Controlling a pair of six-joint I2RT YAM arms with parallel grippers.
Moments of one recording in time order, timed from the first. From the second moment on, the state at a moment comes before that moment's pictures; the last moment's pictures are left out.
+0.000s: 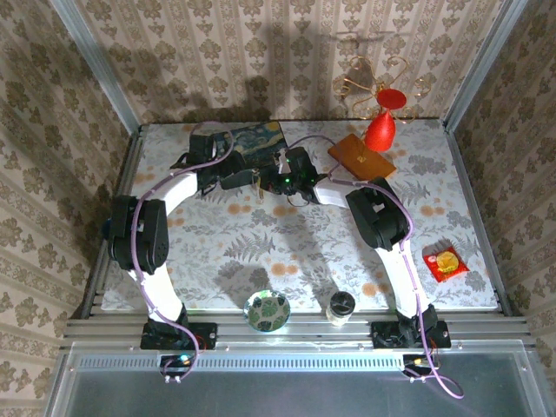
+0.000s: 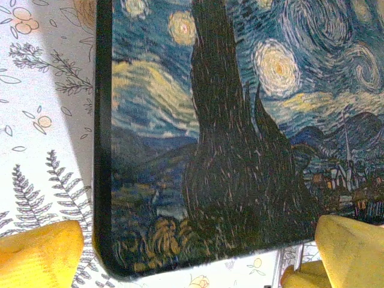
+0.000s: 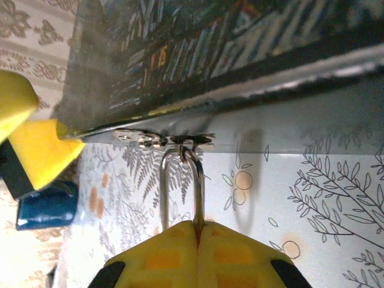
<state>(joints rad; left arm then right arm) -0.25 1.84 1.27 -0.23 0.14 -0.58 0.52 2.31 1.55 0.22 -0.48 0.80</state>
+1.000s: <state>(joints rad) -0.26 1.75 1.18 -0.20 0.14 -0.59 0.54 2.28 1.40 0.46 -0.14 1.24</state>
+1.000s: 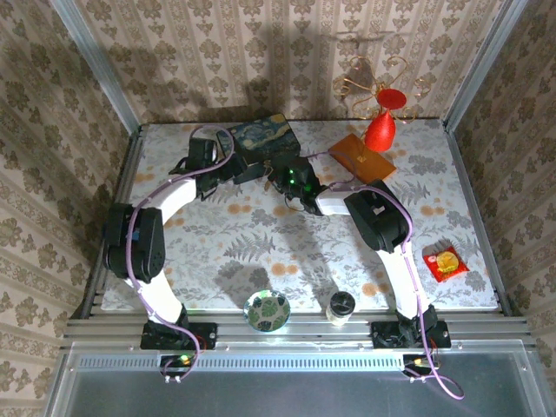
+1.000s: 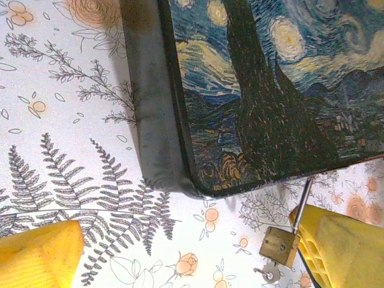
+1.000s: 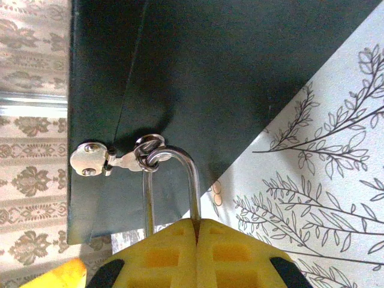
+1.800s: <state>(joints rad) -0.28 2.12 1.76 -0.46 -0.13 -0.28 0.53 2.28 1.35 0.54 -0.06 1.32</state>
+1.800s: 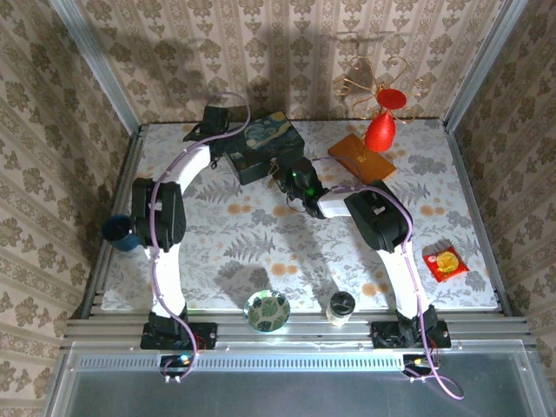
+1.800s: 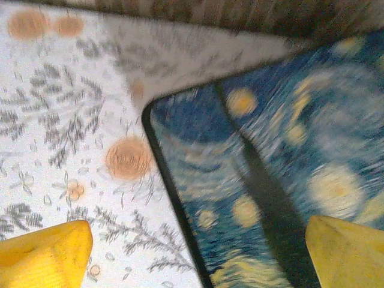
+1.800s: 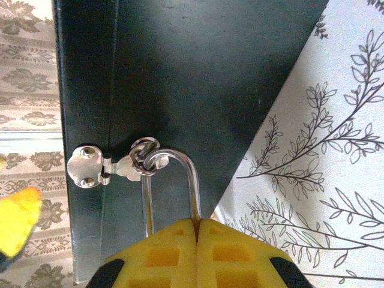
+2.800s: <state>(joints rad) -0.31 2.11 1.67 -0.40 -0.19 -0.25 0.52 2.31 1.37 0.63 0.05 1.47</state>
